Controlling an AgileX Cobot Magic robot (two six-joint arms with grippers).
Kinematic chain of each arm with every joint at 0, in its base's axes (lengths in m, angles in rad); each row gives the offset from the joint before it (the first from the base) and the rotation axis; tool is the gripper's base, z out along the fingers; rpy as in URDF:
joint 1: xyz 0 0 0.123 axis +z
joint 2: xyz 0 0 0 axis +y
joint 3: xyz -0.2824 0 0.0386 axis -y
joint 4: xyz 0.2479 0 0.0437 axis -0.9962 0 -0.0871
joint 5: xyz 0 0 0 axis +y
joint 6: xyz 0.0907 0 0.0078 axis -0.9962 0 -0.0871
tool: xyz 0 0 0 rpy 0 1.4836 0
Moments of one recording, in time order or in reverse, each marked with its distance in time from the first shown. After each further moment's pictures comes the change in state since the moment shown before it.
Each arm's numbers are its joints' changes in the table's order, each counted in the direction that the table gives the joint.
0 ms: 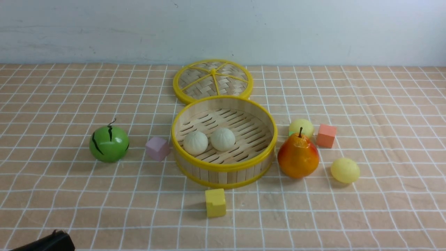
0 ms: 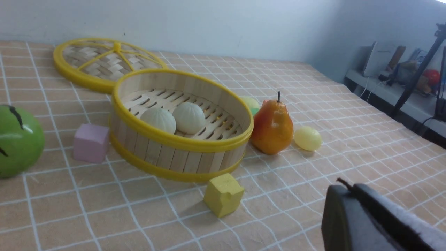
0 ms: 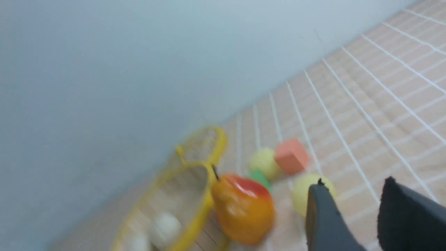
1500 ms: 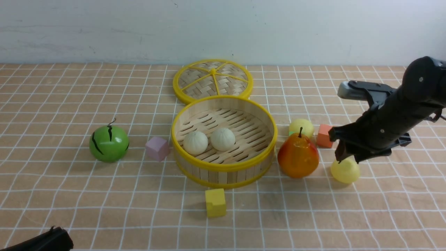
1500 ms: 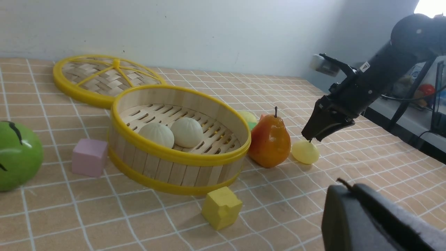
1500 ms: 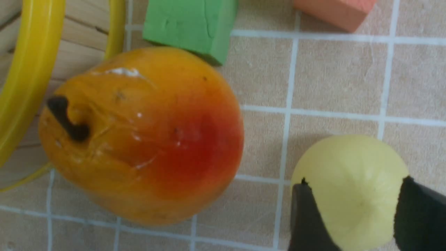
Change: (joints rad) right arm 0.048 1.898 1.350 0.140 0.686 0.400; left arm 0.000 -0.001 0.000 0.000 -0.015 0.002
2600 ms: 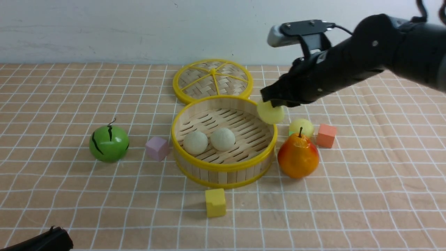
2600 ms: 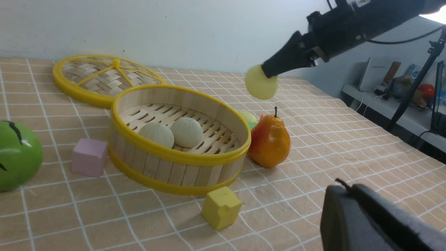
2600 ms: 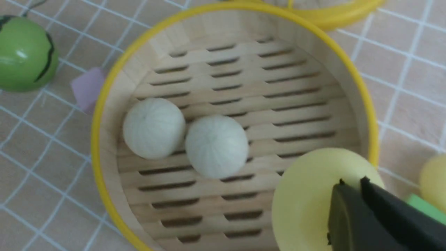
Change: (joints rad) right arm 0.290 -0.003 0.232 -0.049 -0.150 0.156; left arm 0.000 0.000 0.000 0.000 0.000 0.000
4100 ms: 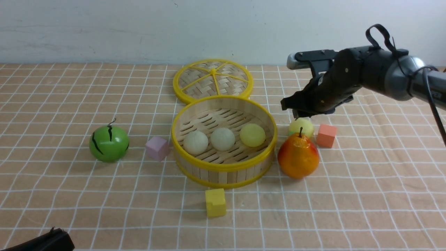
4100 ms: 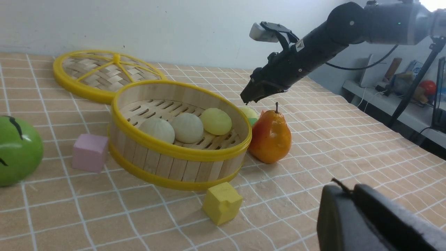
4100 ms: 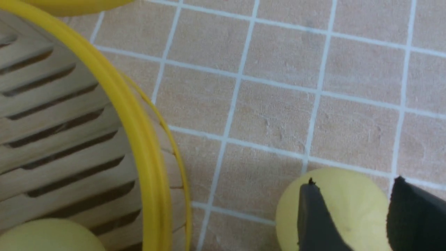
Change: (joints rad) right arm -0.153 0.319 0.231 0.265 0.029 -0.273; left arm 0.000 0.000 0.000 0.000 0.012 0.000
